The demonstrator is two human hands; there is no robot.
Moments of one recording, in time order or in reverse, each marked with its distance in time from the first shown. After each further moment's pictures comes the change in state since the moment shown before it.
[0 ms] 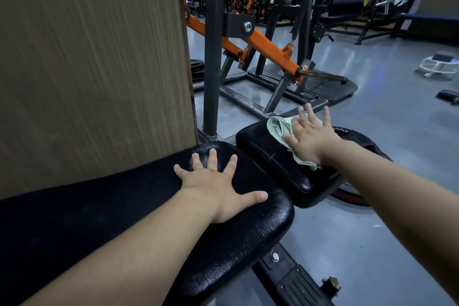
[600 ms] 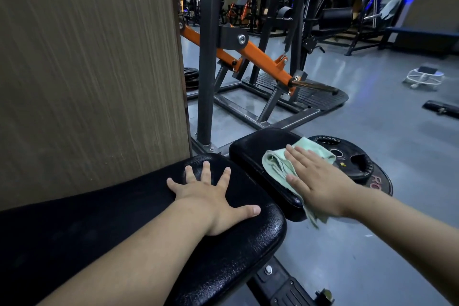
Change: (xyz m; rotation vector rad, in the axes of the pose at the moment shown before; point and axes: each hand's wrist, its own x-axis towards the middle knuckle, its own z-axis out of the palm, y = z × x) left_hand 0.003 0.004 -0.010 0.013 -0.071 -0.016; right_hand -0.074 0.008 0.005 0.156 0.027 -0.268
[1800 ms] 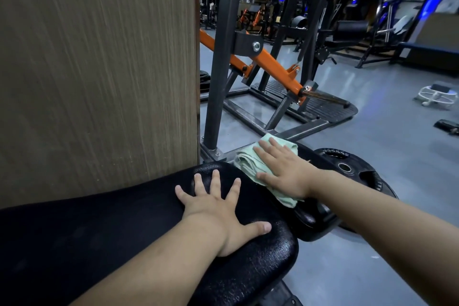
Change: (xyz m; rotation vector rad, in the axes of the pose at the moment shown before) left_hand 0.006 -0.003 0.005 0.014 0.003 0.000; right_hand 0.096 -0.032 -0.007 0.040 -0.061 -0.136
